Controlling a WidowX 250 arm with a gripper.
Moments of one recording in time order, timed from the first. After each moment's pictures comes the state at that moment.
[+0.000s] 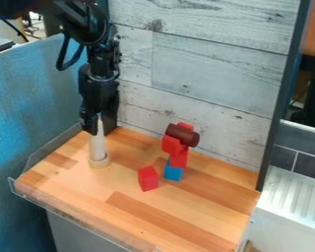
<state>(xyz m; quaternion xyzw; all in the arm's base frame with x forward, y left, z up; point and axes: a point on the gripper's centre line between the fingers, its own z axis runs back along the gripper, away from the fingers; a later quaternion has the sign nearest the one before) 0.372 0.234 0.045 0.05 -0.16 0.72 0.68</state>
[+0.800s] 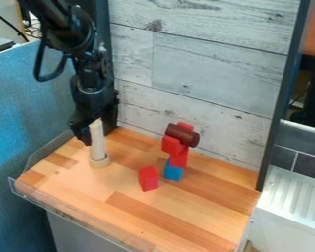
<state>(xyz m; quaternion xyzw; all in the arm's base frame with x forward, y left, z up) 0.344 0.220 0.050 0.01 -0.19 0.63 0.75</state>
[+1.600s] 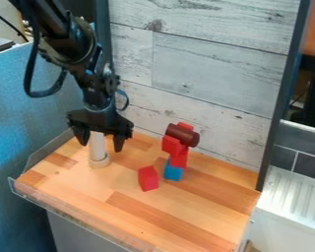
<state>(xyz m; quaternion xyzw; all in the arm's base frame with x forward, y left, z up) 0.326 0.184 0.047 0.12 -0.22 0.16 0.96</state>
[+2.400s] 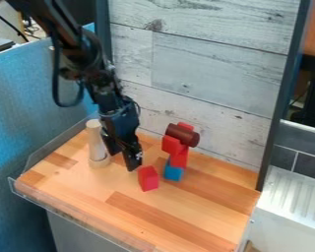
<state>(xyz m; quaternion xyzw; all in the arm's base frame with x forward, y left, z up) 0.350 0.157 0.004 0.01 -0.12 -0.17 0.98</state>
